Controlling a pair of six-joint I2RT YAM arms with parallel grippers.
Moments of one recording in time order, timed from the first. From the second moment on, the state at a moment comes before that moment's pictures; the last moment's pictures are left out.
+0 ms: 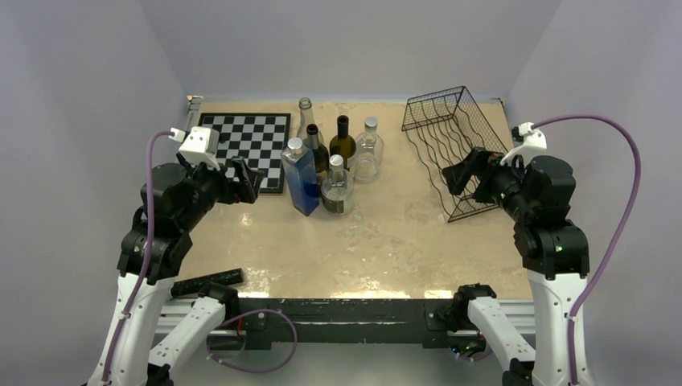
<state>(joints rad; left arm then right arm) -0.26 0.72 1.15 -0.70 0.08 -0.21 0.04 0.78 1.28 -0.86 -0.20 0.34</state>
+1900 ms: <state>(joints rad) -0.37 1.13 1.06 -0.34 0.26 -0.04 0.42 1.01 1.09 -0.48 -0.38 0.33</state>
